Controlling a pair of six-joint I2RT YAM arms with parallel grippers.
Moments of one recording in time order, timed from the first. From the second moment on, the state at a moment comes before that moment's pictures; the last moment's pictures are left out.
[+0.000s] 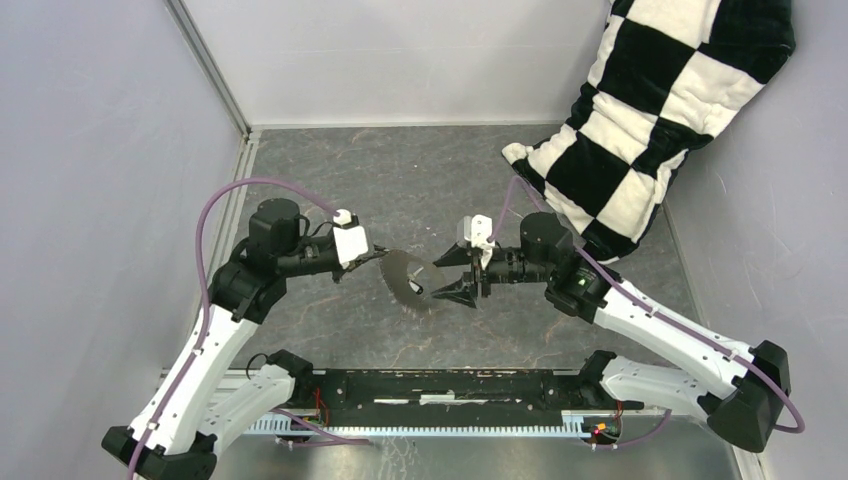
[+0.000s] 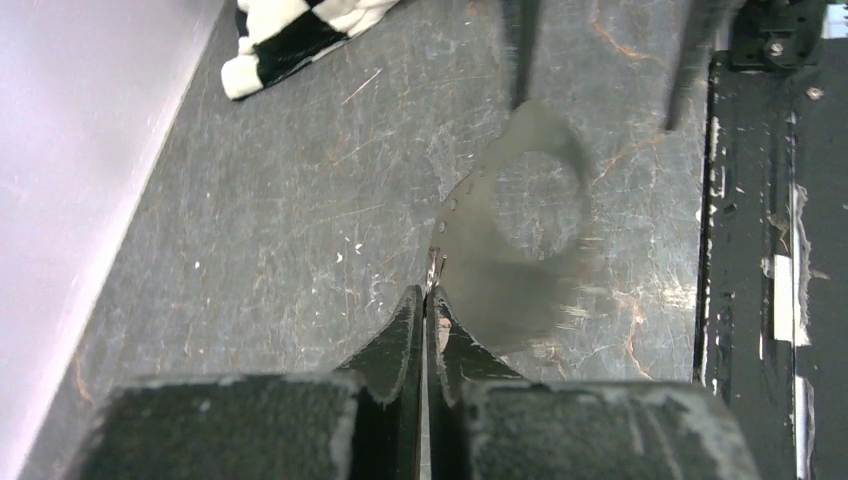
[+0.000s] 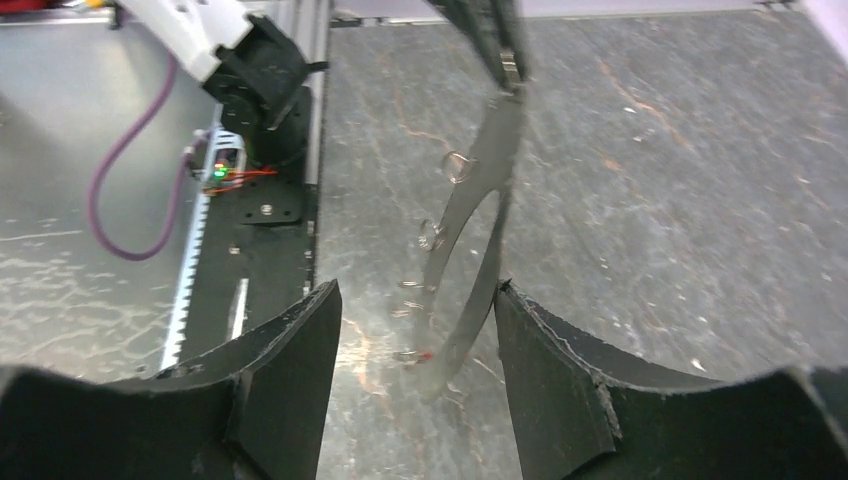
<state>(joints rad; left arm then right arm) -0.43 0.82 0.99 -0.61 0.72 0.64 0.85 1.02 0.83 -0.02 -0.67 -0.14</state>
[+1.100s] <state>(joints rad) -0.43 0.82 1.02 -0.73 0.84 0.57 0.94 1.30 1.16 -0.07 -0.77 -0.31</state>
